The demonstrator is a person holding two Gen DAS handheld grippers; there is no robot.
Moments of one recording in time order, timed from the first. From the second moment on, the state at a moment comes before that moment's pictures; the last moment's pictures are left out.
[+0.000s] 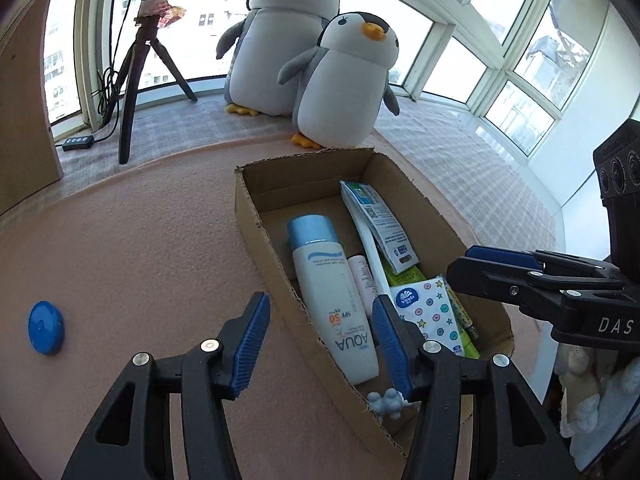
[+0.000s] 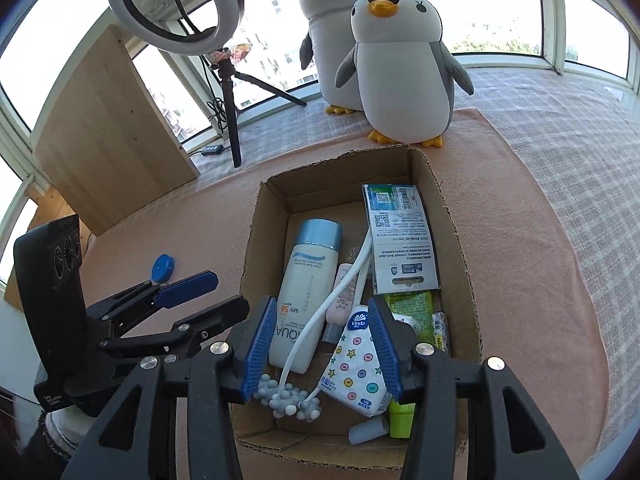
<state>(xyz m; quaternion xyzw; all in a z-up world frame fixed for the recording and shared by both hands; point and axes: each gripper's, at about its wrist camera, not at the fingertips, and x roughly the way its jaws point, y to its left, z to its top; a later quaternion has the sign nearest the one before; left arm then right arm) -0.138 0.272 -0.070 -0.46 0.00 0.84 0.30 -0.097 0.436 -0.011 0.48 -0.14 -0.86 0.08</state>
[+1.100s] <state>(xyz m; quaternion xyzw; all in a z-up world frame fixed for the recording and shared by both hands) -0.262 0.068 -0.140 -0.53 -0.06 0.84 0.08 -0.035 0.344 -0.018 0.52 -0.10 -0.84 0.12</state>
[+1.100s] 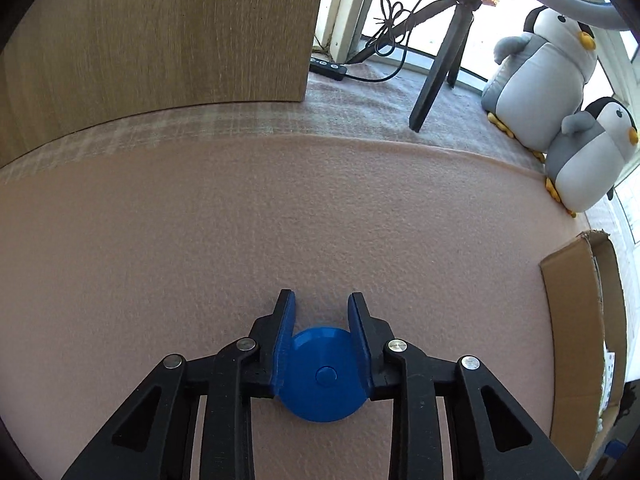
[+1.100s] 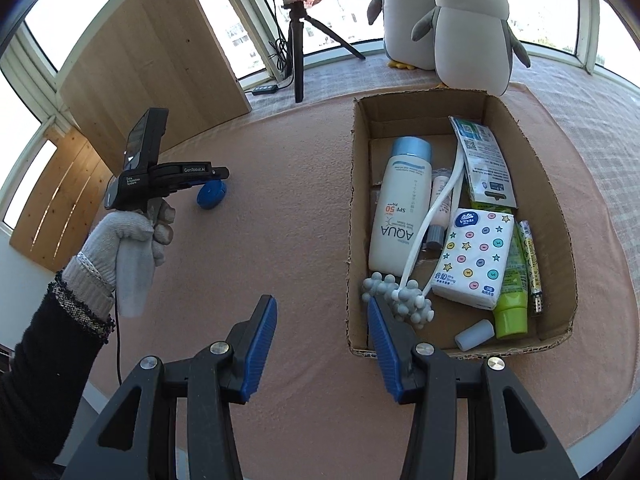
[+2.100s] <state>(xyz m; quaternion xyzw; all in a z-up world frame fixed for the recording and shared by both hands) -0.055 0.051 -0.115 -0.49 -0.05 0.85 0.16 -0.049 0.255 -0.055 0.55 -0.09 -0.81 0.19</state>
